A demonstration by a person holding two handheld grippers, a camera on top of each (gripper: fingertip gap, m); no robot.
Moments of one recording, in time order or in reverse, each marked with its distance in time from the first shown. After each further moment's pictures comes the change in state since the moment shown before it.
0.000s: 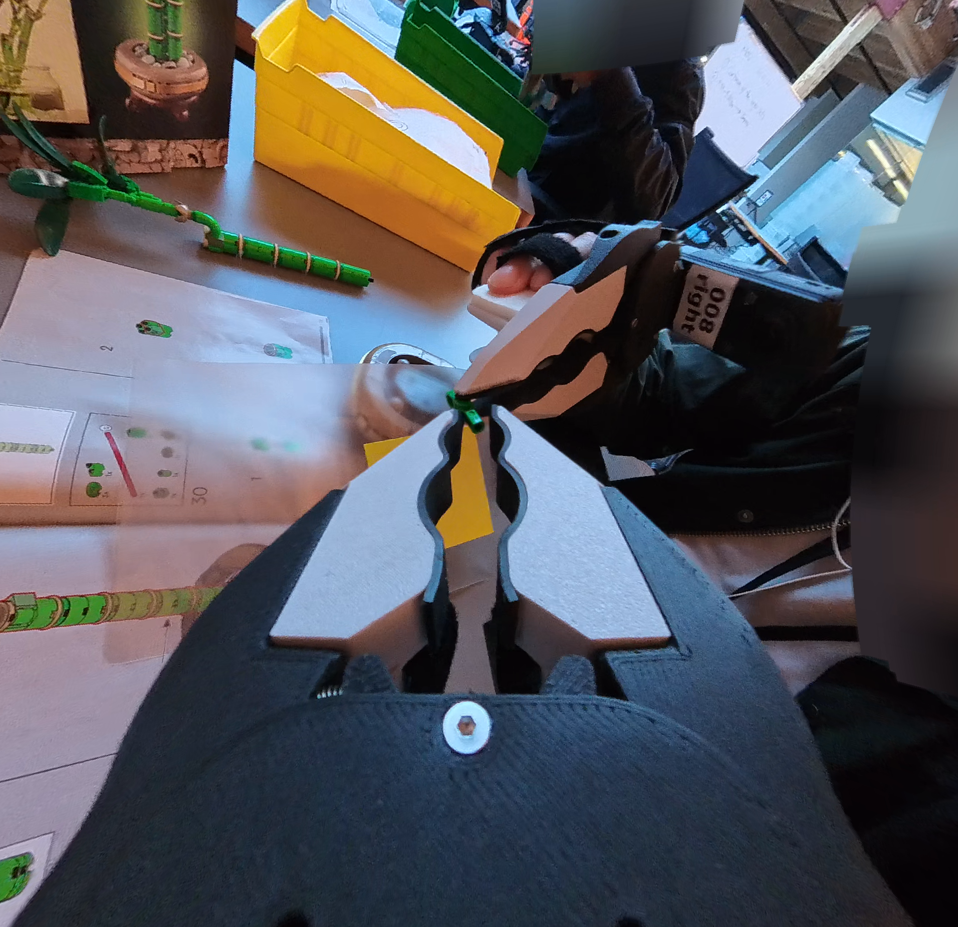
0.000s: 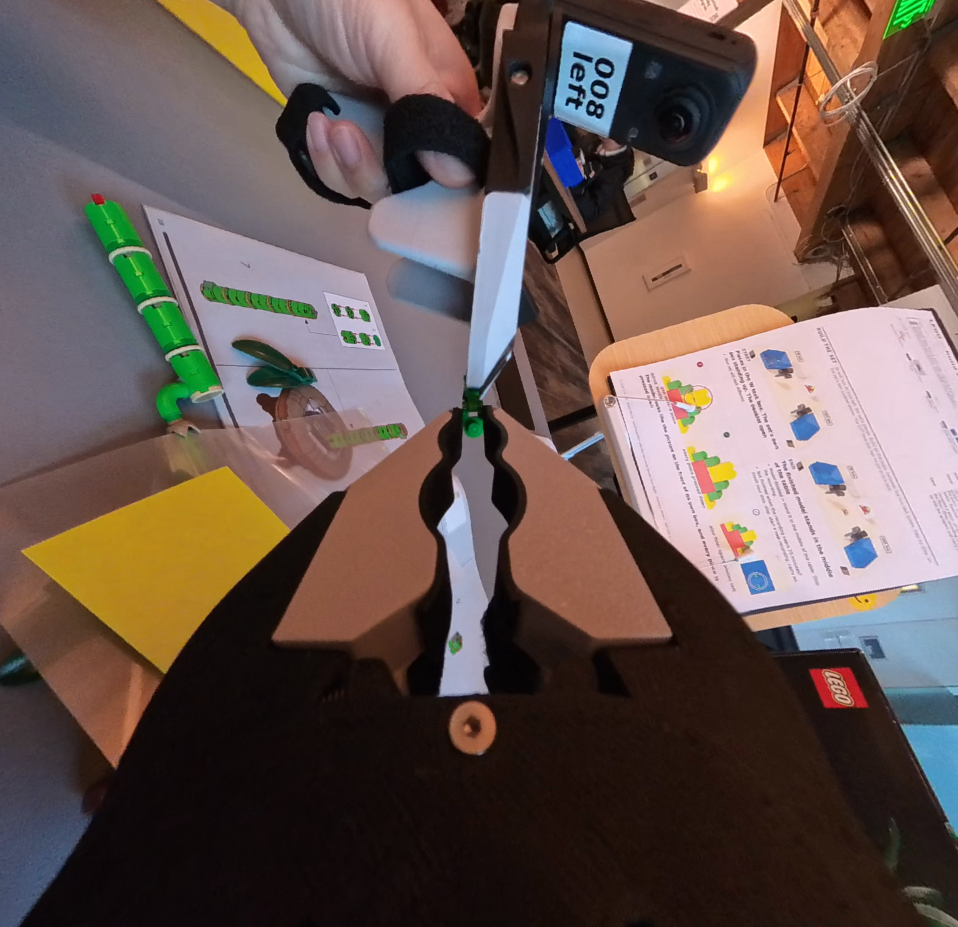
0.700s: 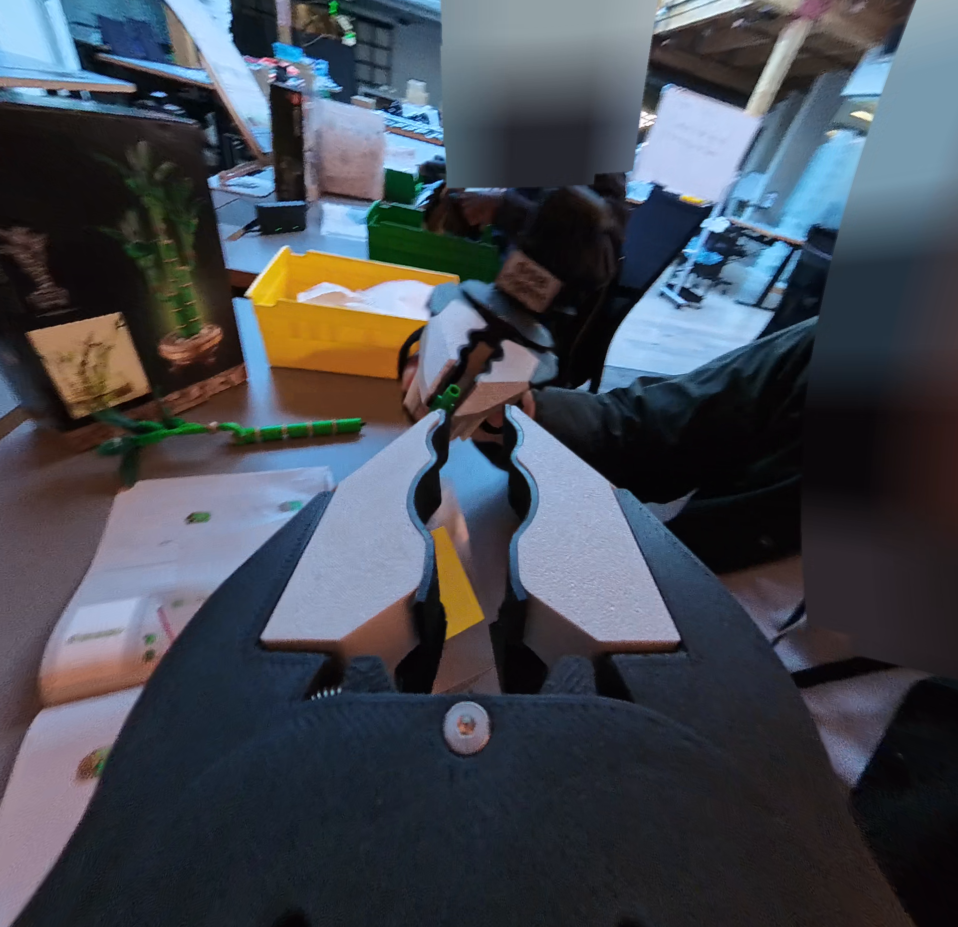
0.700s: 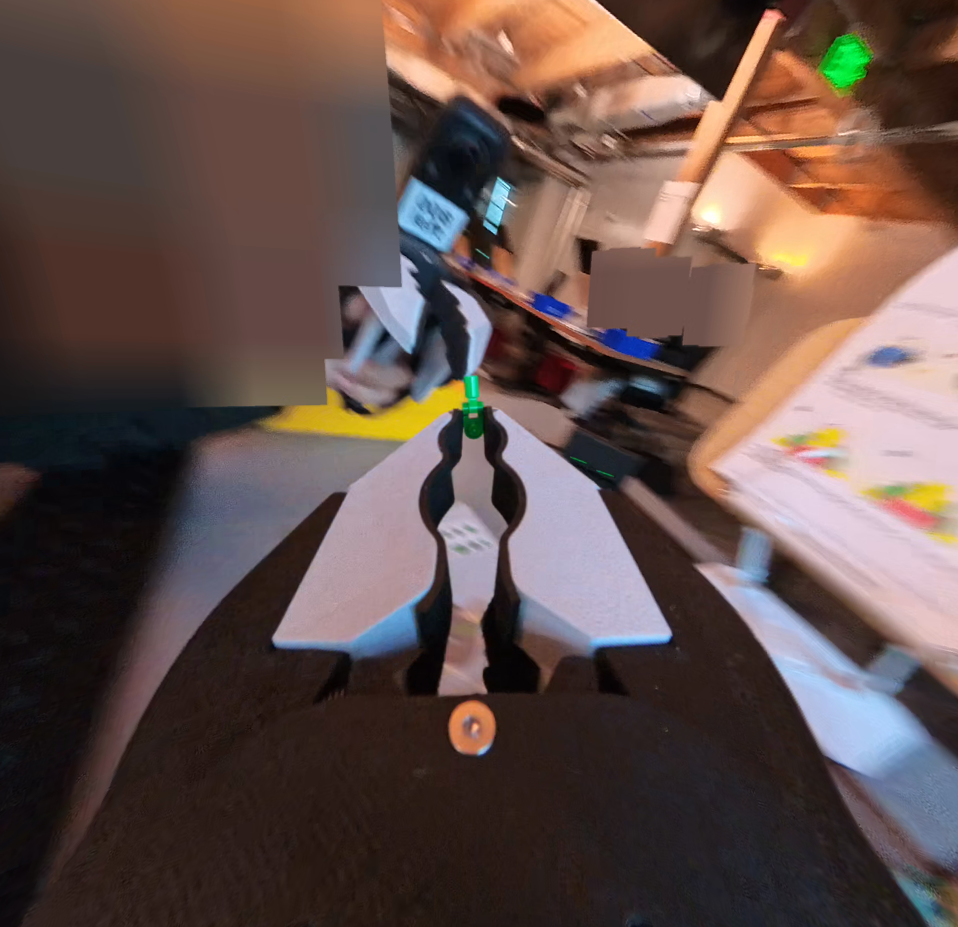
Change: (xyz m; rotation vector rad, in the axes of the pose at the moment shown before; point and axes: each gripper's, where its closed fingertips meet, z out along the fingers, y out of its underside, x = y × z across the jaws) left arm 0.074 -0.045 -0.018 0.206 -0.010 0.341; right arm 0.047 -0.047 -0.045 0.512 -0.111 0.633
